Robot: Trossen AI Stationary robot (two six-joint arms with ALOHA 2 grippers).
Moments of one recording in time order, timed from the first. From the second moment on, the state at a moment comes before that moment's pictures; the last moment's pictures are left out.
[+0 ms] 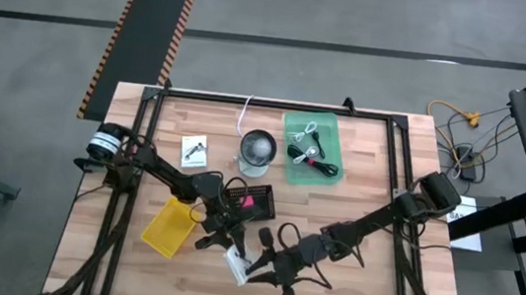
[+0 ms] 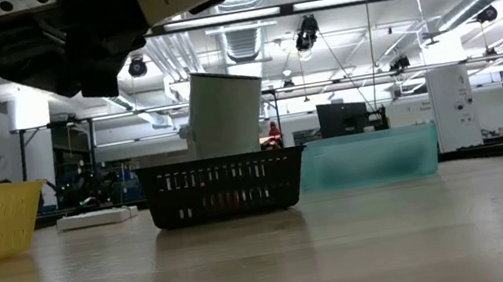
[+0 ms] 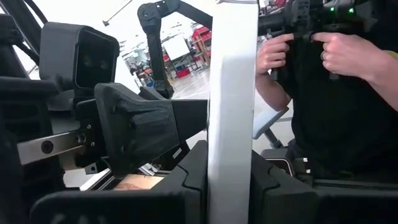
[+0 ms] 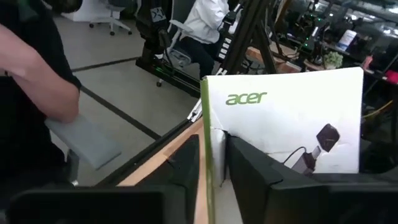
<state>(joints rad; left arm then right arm) -0.18 1.79 0.73 1.16 0.81 0.40 0.48 1.85 1.04 0.66 0.03 -0.26</state>
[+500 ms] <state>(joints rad) -0.18 1.79 0.72 1.13 0.81 0.40 0.48 1.70 1.04 0.36 0.04 -0.11</state>
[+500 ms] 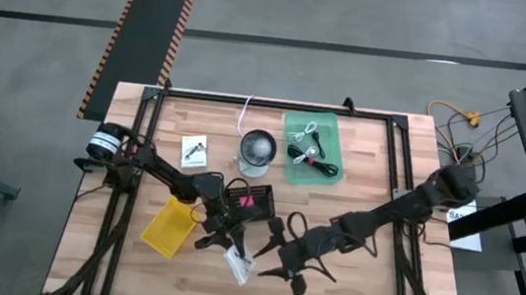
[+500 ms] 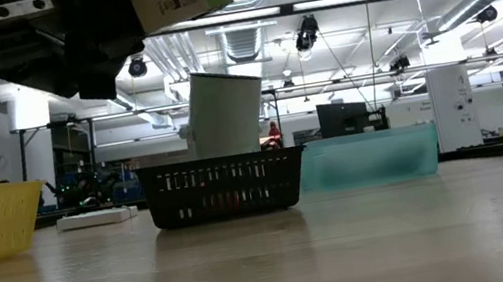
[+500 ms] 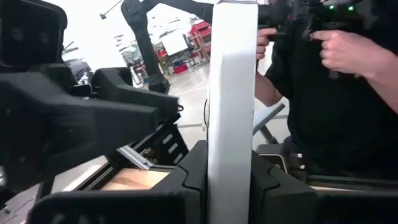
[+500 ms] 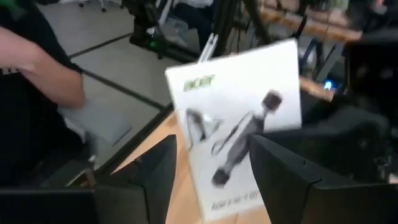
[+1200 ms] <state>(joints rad) -0.18 1.59 0.71 0.75 0.30 0.11 0.48 1.64 0.99 -0.05 0.34 0.06</state>
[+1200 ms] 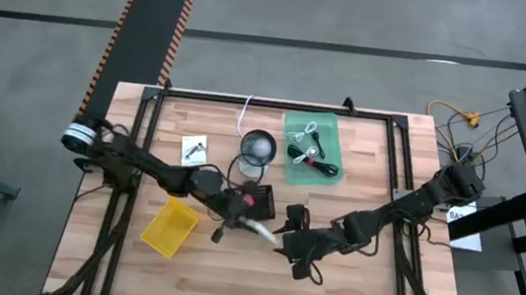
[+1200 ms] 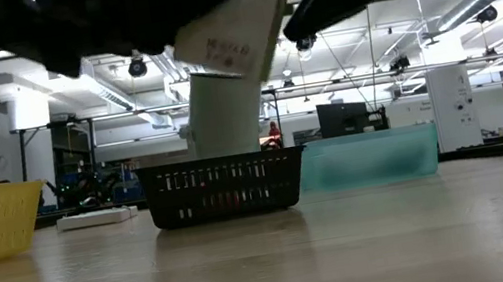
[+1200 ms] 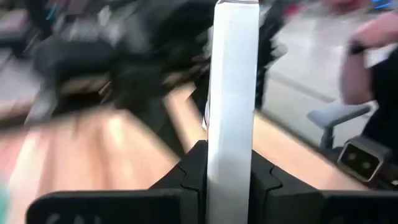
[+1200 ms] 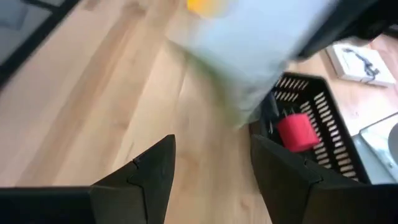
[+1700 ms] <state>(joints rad) -0.27 1.09 0.76 -0.13 0.00 -0.59 0.46 1.64 0.90 -0.07 0.34 -0.07</state>
